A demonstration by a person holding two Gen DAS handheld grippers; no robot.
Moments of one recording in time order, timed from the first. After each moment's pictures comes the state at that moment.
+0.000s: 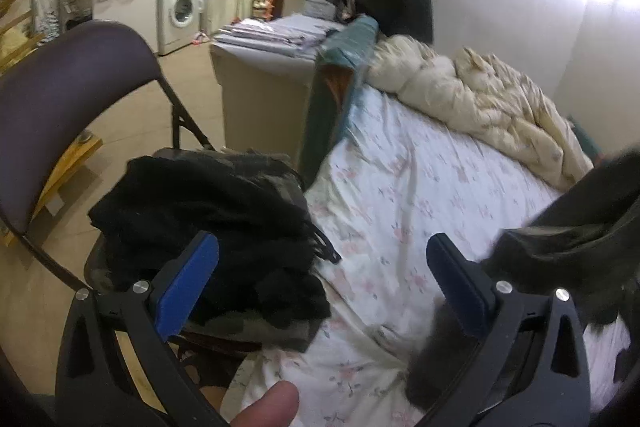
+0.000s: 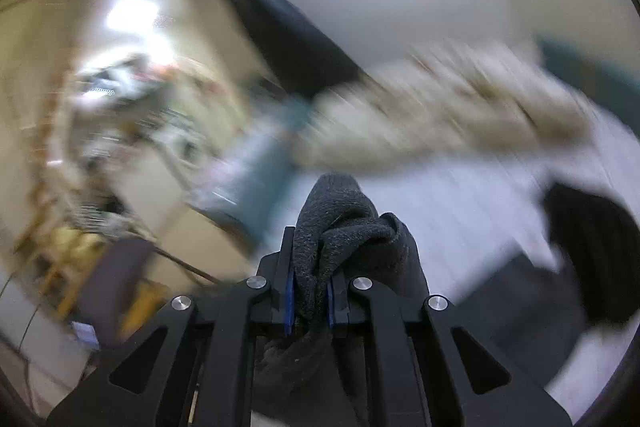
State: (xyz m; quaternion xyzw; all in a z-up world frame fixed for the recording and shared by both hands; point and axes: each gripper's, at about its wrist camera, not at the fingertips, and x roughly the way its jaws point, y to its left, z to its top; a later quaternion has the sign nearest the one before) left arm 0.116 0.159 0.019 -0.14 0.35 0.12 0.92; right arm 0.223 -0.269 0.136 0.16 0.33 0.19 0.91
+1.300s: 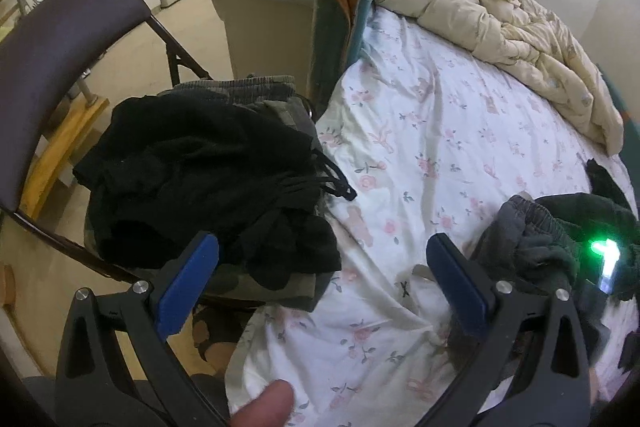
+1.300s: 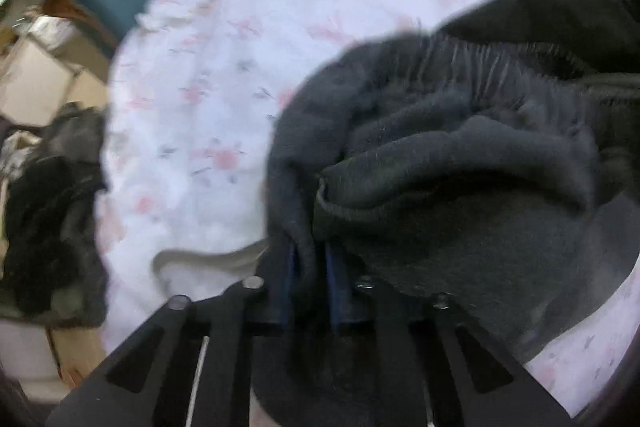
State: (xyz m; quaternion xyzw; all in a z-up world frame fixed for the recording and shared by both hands) left arm 0.146 0.152 -0.027 -0.14 0.46 0.14 0.87; right arm 0.221 -0.113 -0.137 0.08 0.57 0.08 0.81
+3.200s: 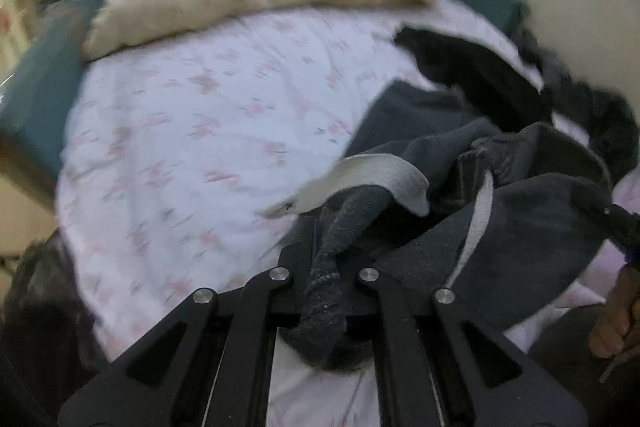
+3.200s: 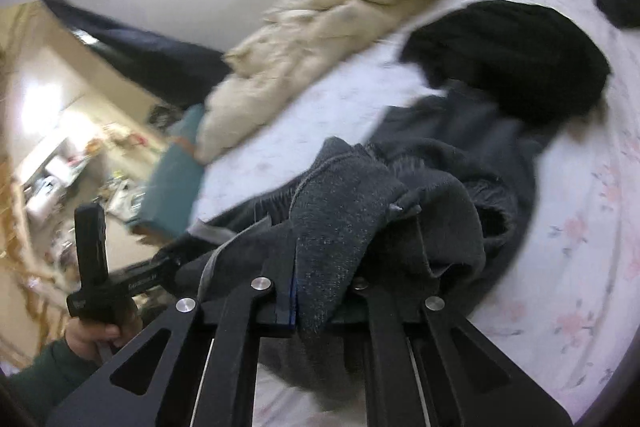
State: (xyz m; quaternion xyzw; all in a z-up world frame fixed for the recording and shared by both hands) left arm 0.236 -0.117 0.003 0.05 0.48 -0.20 0.85; right arm 0.136 -0.431 -0.031 0.34 0.35 0.11 0.87
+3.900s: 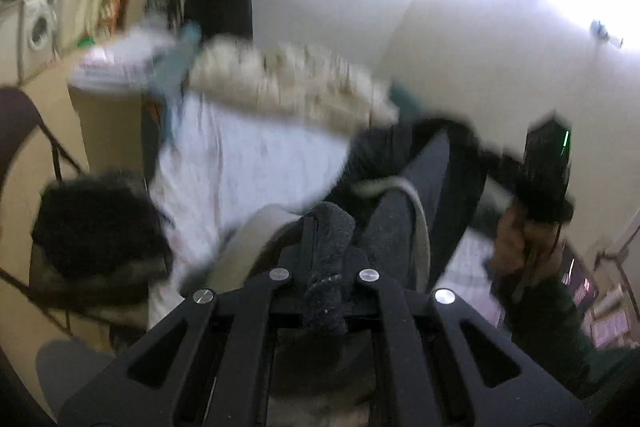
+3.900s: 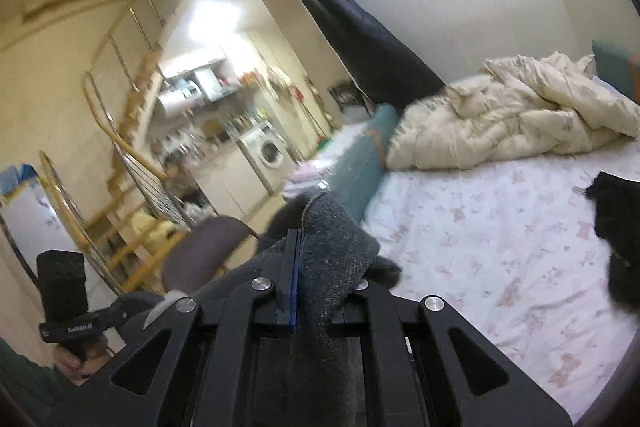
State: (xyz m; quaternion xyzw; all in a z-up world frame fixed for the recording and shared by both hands) left arm -0.031 0.061 0.178 -0.15 0.36 -0.19 0.90; right arm 0.081 -0.277 0.199 0.17 0.25 0.36 0.88
